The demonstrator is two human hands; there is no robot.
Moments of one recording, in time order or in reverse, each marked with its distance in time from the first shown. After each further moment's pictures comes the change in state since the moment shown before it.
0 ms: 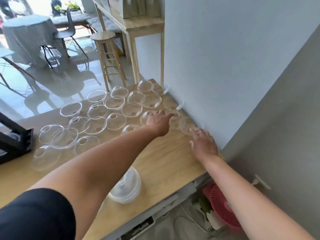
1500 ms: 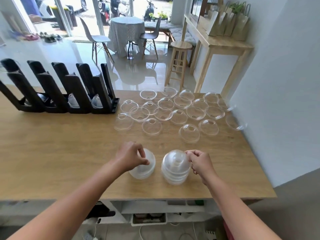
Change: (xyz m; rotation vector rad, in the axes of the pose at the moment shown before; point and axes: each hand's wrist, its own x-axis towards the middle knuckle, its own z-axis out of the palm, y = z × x) left_hand -0.325 -0.128 -0.013 -0.495 0.078 -0.684; right_hand -0.076 -0.173 -0.010 1.059 -0.430 0.086
